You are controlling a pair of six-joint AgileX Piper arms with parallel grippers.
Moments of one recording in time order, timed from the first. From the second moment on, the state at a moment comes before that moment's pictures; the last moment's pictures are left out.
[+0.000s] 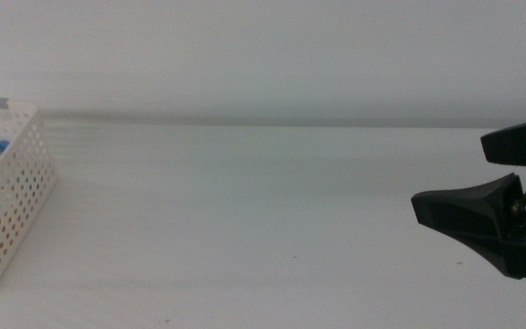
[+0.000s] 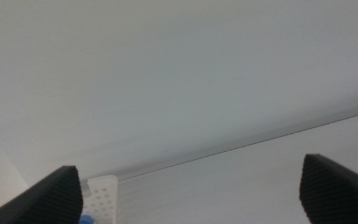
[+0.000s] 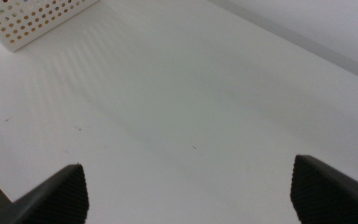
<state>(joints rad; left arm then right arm) -0.28 0.60 -1.01 0.17 0.75 -0.05 0.72 0.92 -1.00 -0.01 0.83 0.02</state>
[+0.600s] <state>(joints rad) -0.11 0.45 -0.65 0.05 0.52 -0.05 0.32 0.71 -0.52 0.16 0.21 0.02</state>
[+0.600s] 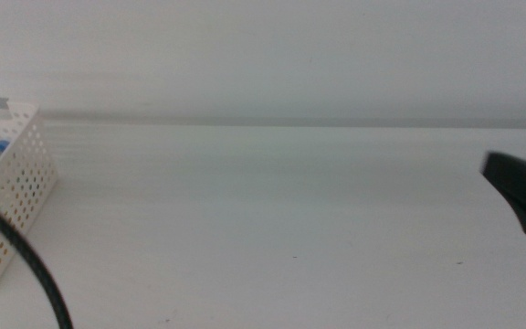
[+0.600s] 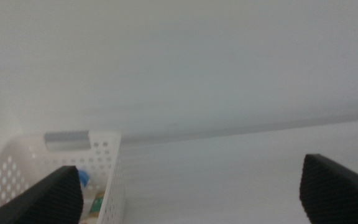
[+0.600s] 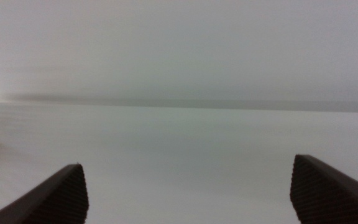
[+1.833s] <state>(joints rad) 0.04 0.01 0.00 0.01 0.22 -0.05 0.10 0.00 -0.01 -0.01 0.18 0.02</state>
